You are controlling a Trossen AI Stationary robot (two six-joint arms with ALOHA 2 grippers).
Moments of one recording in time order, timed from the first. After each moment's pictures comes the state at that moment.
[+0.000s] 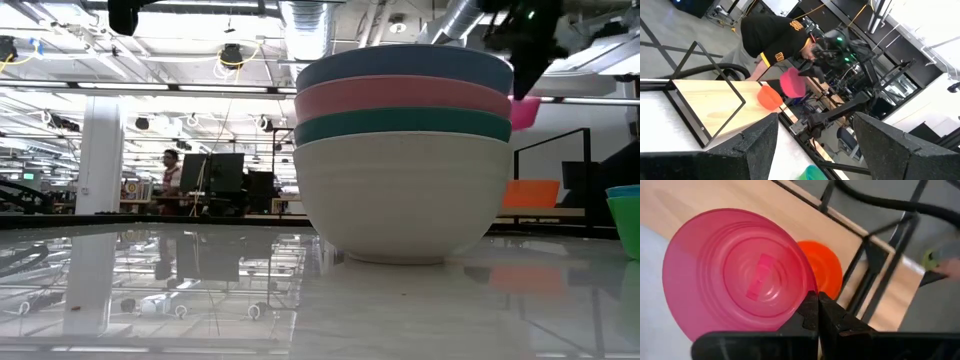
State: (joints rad) left arm -0.34 0.61 0.65 0.06 -0.78 -0.72; right arm -0.84 1.16 1.40 -1.39 0.22 0.10
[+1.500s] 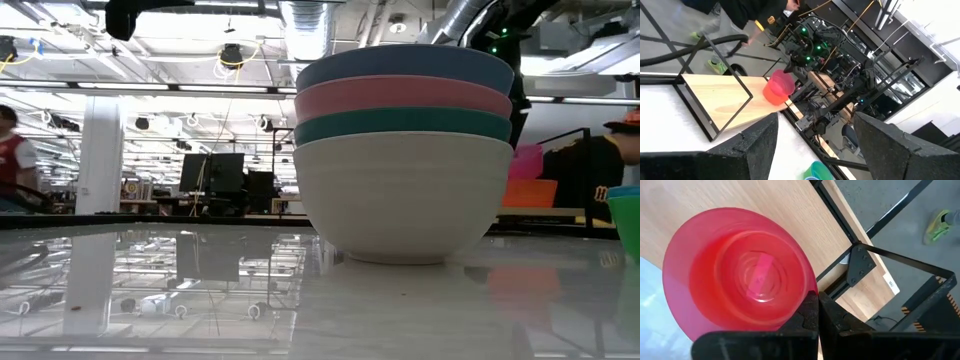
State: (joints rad) left arm -0.34 0.61 0.65 0.01 -0.79 -0.76; right arm -1.05 1.51 1.40 -1.30 0.26 -0.34
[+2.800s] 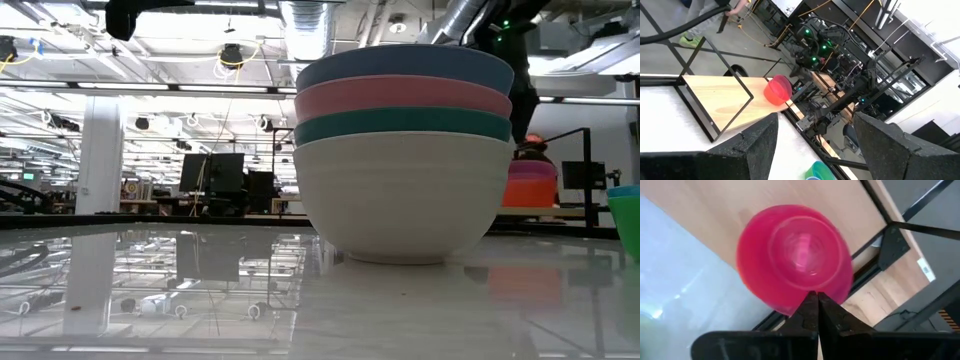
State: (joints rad) left arm -0.34 0.61 0.65 0.01 -0.79 -0.75; right arm -1.03 1.49 1.43 -1.44 0.16 -0.29
